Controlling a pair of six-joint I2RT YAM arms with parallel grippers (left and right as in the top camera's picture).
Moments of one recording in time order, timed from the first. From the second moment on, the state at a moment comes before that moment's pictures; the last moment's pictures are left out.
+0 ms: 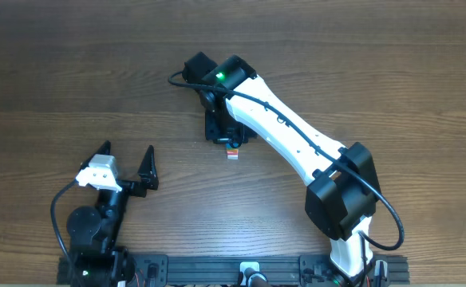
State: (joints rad) left arm -0.03 0.01 0.01 -0.06 0.13 -0.18; right arm 0.72 2.03 1.83 -1.40 -0.03 0.69
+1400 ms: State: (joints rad) left arm -0.03 0.01 0.01 -0.06 0.13 -0.18; right arm 0.72 2.02 1.83 -1.38 -0.03 0.70
